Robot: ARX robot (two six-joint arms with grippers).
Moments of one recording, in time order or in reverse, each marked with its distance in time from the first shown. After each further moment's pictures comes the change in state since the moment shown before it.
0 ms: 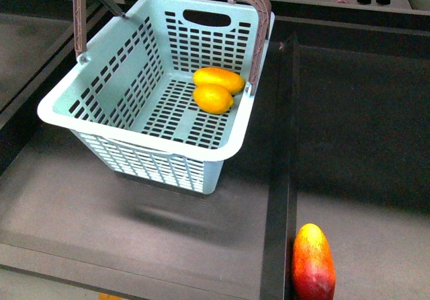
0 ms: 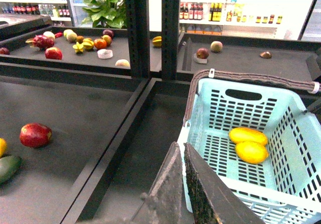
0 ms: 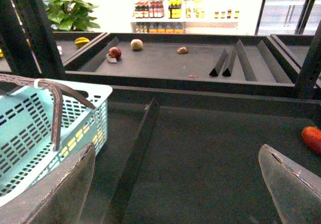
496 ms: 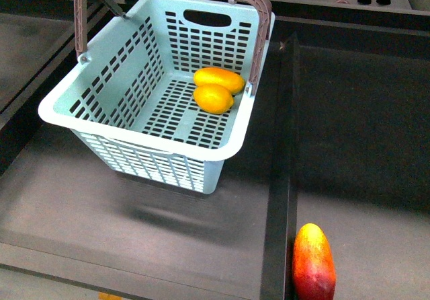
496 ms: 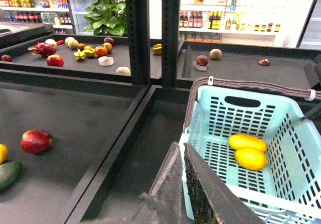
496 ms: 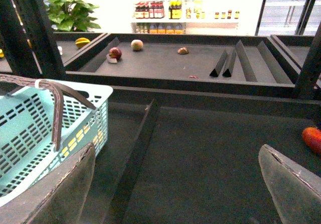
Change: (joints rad) left arm 0.000 -0.037 0.000 -0.015 0.000 0.000; right arm 0.000 0.000 0.000 0.000 0.000 0.000
